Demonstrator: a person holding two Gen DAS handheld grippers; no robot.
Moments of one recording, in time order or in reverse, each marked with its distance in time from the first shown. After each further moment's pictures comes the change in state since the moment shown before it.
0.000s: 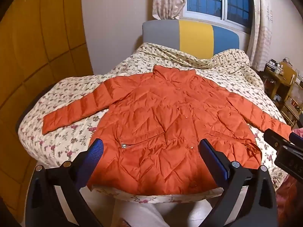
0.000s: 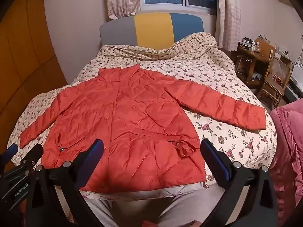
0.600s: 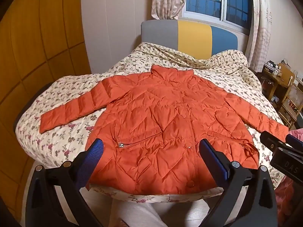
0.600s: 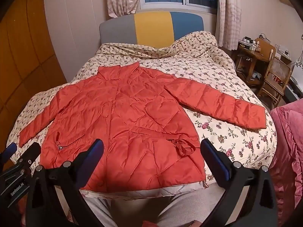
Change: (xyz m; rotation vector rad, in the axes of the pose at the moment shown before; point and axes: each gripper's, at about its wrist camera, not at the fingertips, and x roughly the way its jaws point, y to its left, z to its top) left arm 0.001 -0.003 -0.002 0.002 0.007 -0.037; right arm 0.001 -0.002 0.000 0.008 0.011 0.005
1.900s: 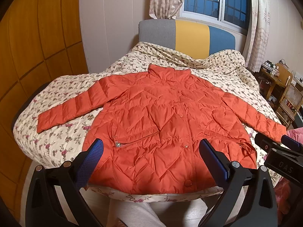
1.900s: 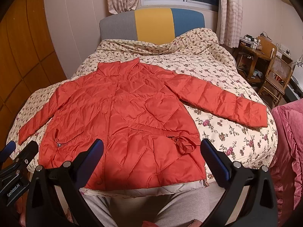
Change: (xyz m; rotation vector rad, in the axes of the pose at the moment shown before) left arm -0.001 -0.001 -0.002 -0.003 0.002 -0.024; right arm 0.007 -0.001 -0.002 -0.001 0.023 0.007
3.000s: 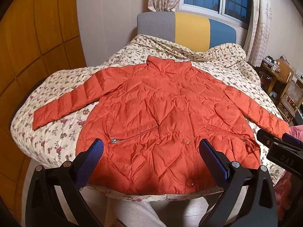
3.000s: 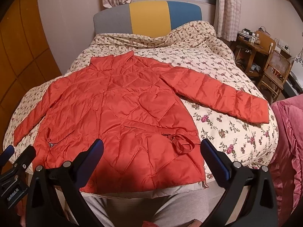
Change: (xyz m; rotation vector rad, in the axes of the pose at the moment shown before) left arm 0.027 0.001 0.000 0.006 0.060 -0.006; right arm 0.027 -0.010 0.006 0.019 0.053 -0.022
